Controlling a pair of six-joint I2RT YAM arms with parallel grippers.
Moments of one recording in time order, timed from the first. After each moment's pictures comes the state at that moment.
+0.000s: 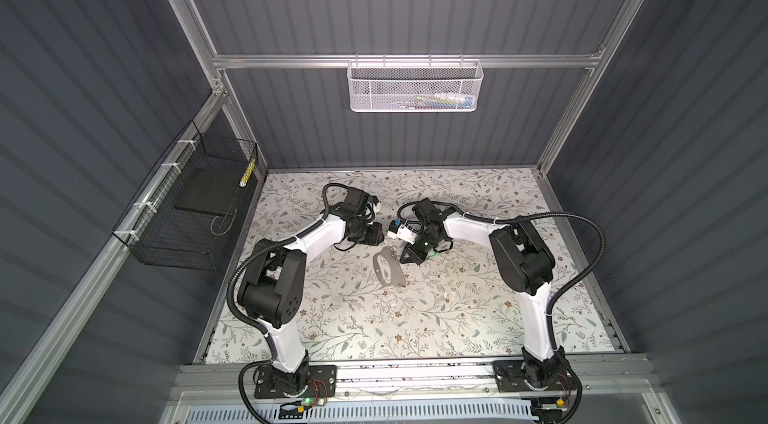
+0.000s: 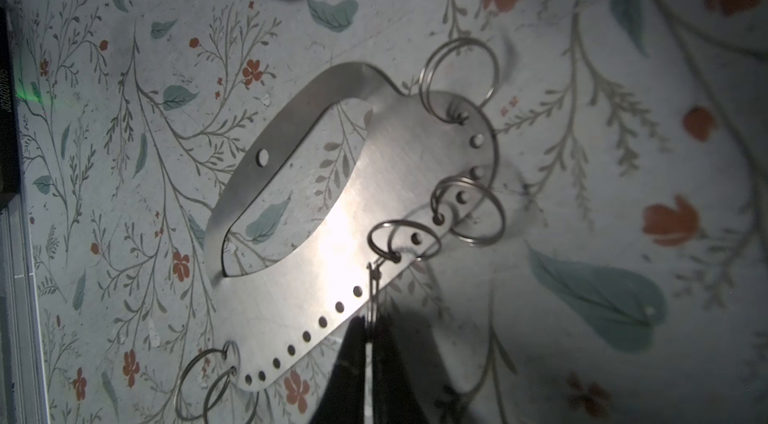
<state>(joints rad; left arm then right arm) -0.43 1.80 1.26 -0.53 0.30 -0.15 0.59 2.15 1.48 -0.60 -0.59 -0.41</state>
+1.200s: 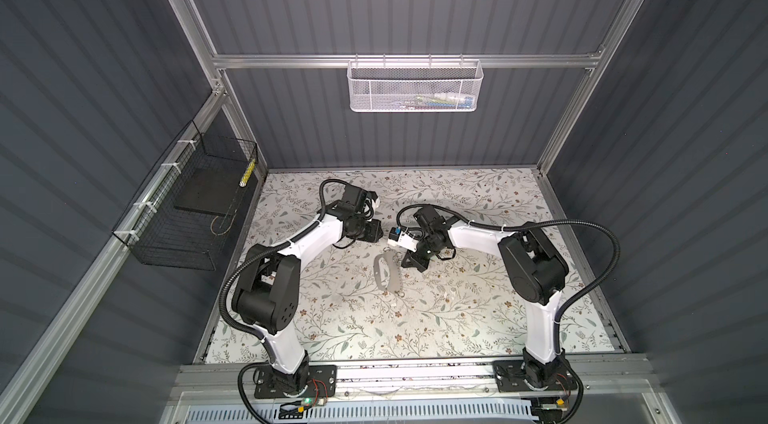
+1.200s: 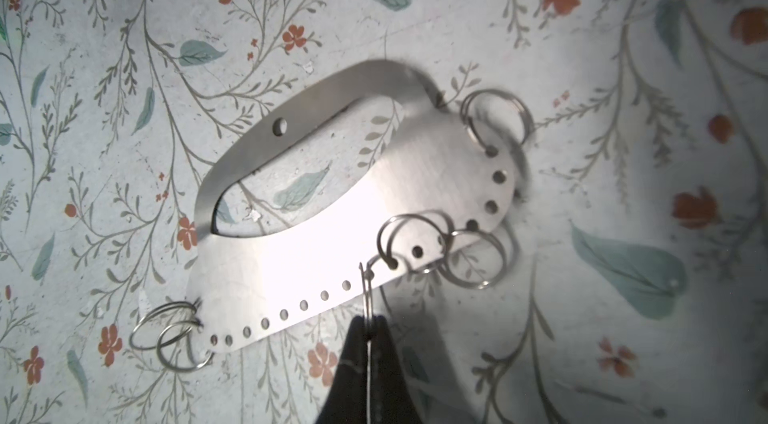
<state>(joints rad) -0.43 1.75 1.26 -0.52 0.27 -0.13 0.63 2.03 1.31 -0.48 -0.52 -0.49</state>
